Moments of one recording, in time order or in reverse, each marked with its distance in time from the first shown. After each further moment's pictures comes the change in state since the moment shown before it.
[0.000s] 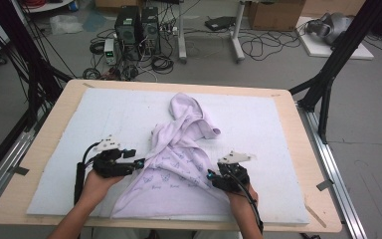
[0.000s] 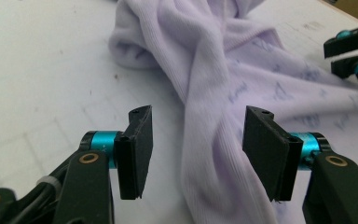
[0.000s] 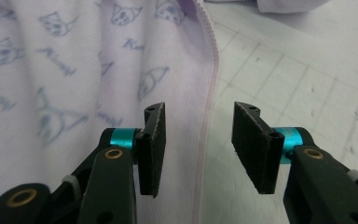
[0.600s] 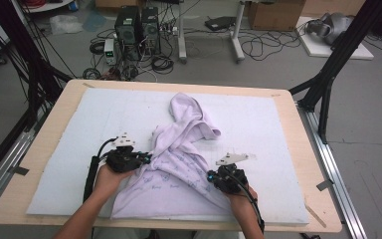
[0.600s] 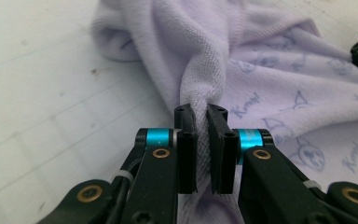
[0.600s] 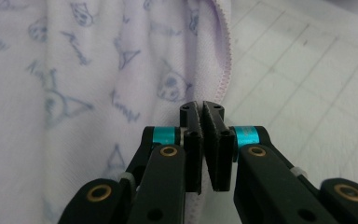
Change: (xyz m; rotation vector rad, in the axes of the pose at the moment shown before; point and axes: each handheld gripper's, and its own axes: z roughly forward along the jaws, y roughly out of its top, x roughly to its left) left arm -0.001 -0.003 0.015 0.088 -0.012 0.030; right arm 0.001 -0.007 -0.002 0.053 0.130 -0.023
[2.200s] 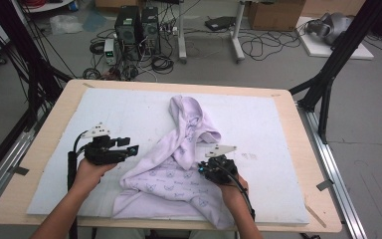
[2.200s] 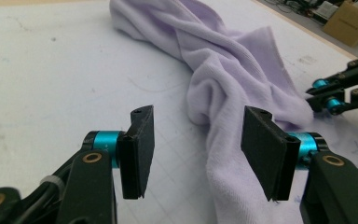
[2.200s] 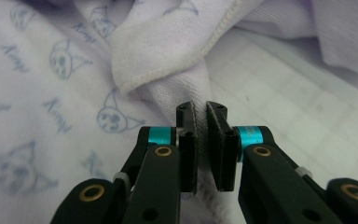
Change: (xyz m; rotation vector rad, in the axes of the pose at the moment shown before) left arm 0.024 0.023 -0.038 -0.155 -0.008 -0.035; right arm 0.000 0.028 0.019 -0.024 0.011 -0.078
